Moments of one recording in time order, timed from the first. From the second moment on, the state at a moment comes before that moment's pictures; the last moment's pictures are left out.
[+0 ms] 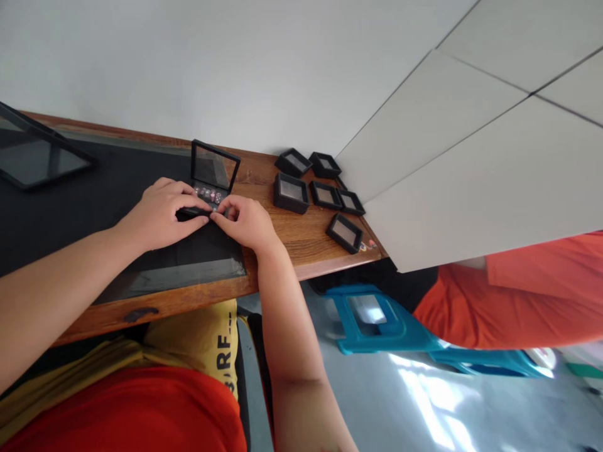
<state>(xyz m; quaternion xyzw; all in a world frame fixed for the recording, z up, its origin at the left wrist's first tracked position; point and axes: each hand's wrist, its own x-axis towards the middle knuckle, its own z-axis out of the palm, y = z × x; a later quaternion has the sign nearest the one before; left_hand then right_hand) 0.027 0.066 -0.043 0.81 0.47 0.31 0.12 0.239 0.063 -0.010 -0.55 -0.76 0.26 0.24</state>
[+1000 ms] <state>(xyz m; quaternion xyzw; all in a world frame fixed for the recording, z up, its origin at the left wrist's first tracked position) 0.030 0.063 -0.036 0.82 0.49 0.26 0.13 0.240 0.065 -0.014 -0.55 -0.75 0.28 0.24</state>
